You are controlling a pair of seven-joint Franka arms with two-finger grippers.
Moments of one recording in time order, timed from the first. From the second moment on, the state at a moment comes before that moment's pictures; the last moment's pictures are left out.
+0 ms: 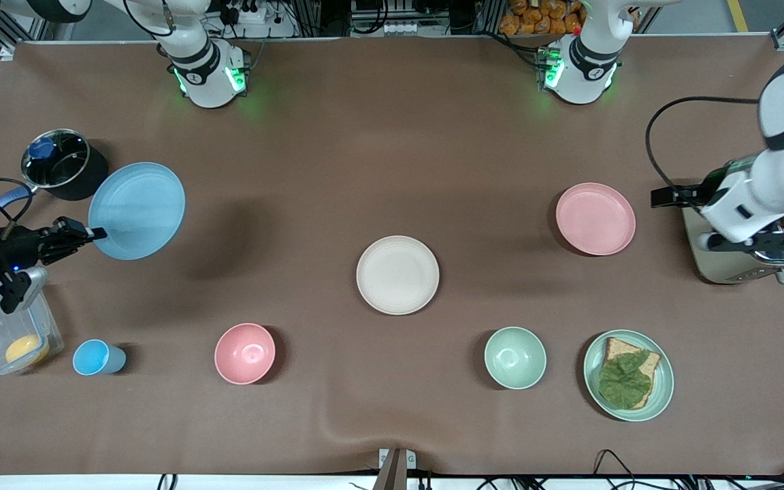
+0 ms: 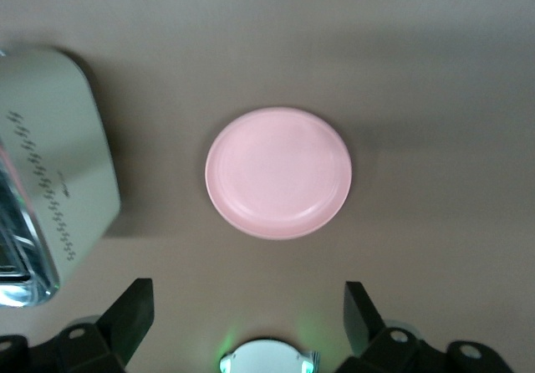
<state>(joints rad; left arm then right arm) -0.03 0.16 0.00 -1.75 0.00 1.56 -0.02 -0.18 0.59 -0.10 -1.27 0.37 1.23 -0.80</state>
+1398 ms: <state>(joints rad) 0.20 0.30 0.00 -2.31 -0.07 2.28 0.35 -0.18 0.59 -0.10 -1.28 0.37 1.23 -0.80</state>
